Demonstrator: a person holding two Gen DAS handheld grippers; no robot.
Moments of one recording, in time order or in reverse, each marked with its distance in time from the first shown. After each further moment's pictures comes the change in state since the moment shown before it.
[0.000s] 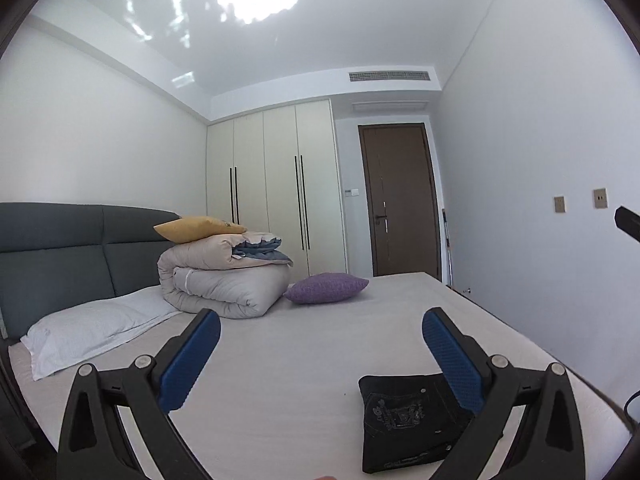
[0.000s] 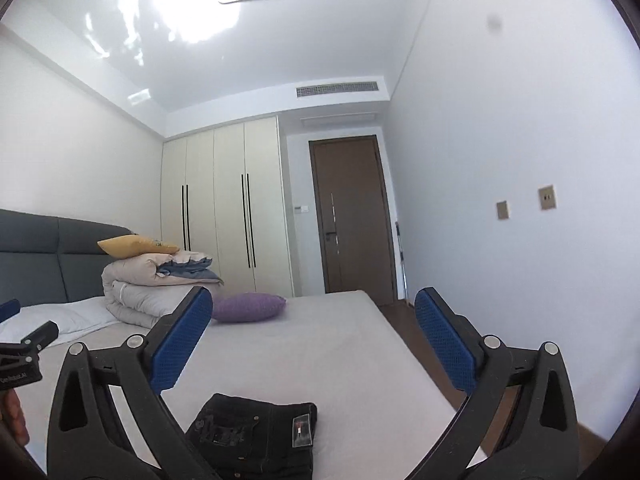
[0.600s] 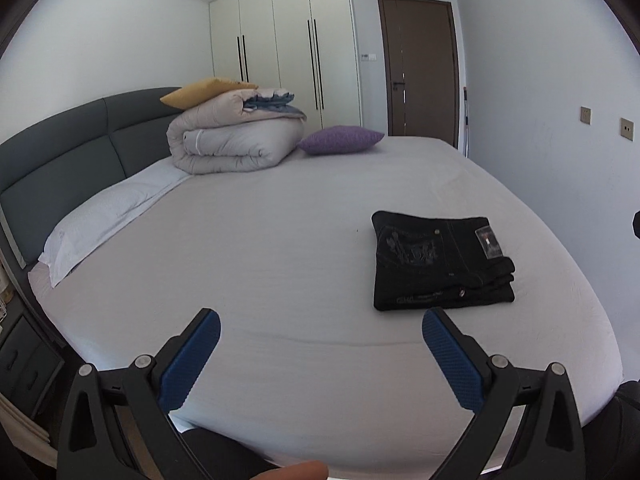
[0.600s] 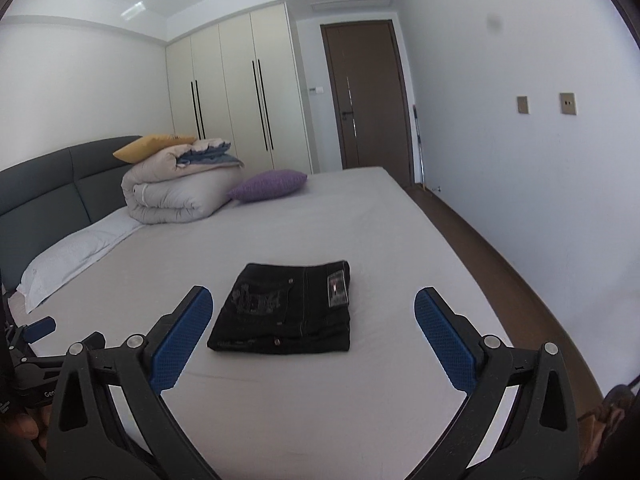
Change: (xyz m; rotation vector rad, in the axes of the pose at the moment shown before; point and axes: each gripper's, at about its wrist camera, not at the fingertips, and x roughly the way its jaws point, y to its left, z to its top) left arm 0.025 0.001 -0.114 -0.003 0.558 0.050; right arm -0.047 0.020 -0.066 0.048 0.492 0.060
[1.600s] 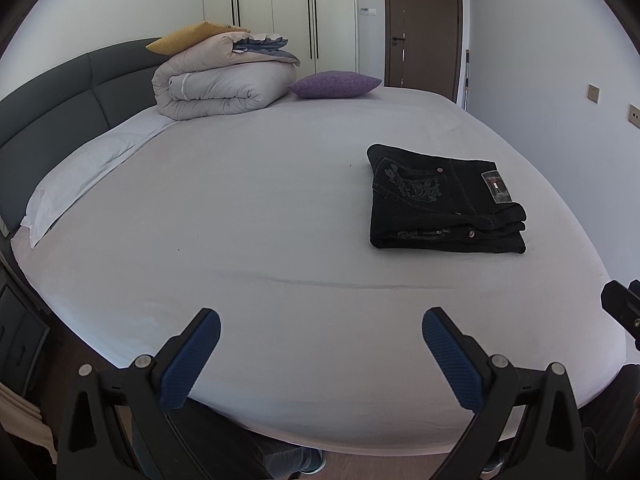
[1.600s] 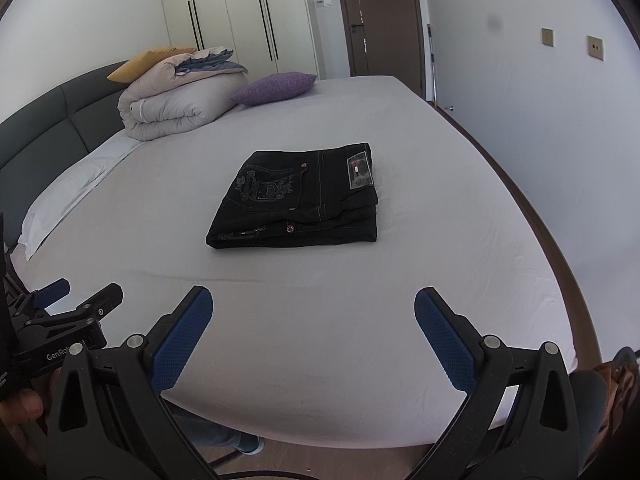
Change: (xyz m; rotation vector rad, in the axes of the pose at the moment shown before) left arm 0.034 -0.001 -0.036 -0.024 0.168 -0.047; right arm 0.092 0.025 -0.081 -0.022 0.323 0.028
